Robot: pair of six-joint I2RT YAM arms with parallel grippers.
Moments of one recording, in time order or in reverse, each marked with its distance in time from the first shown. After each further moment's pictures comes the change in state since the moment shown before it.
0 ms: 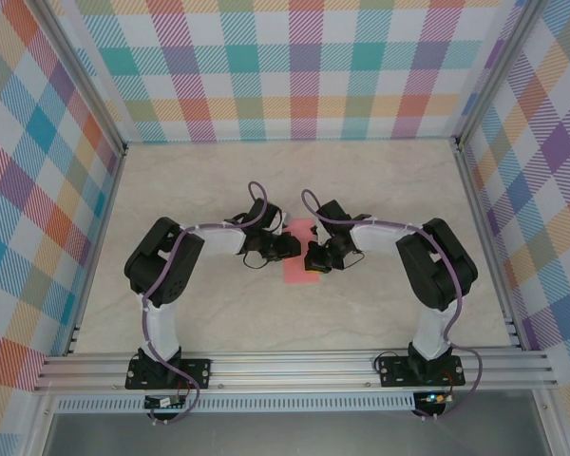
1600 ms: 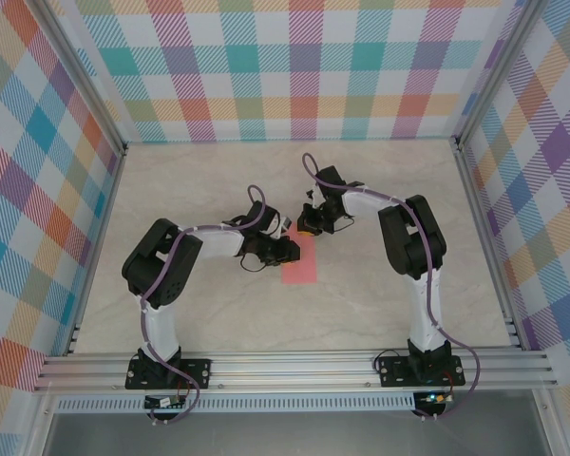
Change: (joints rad) left arm -0.006 -0.021 -0.032 -0.014 0.064 0.006; right arm -0.117 0.325 0.464 -0.048 -0.074 -0.025
